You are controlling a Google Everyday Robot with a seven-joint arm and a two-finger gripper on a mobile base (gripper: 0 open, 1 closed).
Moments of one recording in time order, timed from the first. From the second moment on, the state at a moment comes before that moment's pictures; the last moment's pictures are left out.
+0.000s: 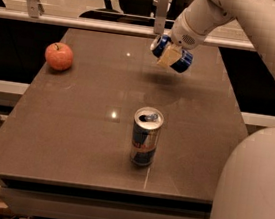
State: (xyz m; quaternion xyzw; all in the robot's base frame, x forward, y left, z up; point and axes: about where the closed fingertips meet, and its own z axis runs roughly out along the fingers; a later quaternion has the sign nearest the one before) arm 0.706 -0.073 0.876 -0.64 0.72 0.04 0.26
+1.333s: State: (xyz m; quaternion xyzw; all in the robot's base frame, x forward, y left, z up) arm 0.710 -0.072 0.844 -0.66 0.72 -0.04 0.20
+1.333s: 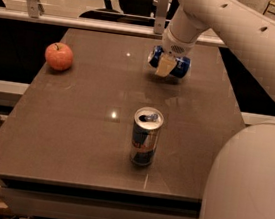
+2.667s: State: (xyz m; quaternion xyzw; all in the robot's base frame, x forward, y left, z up) arm 0.711 -0.069 0.824 -0.68 0.71 -0.08 0.18
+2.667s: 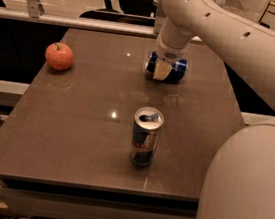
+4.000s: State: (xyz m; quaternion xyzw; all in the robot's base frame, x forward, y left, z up) arm 0.711 -0.069 0.823 -0.68 0.71 -0.08 0.18
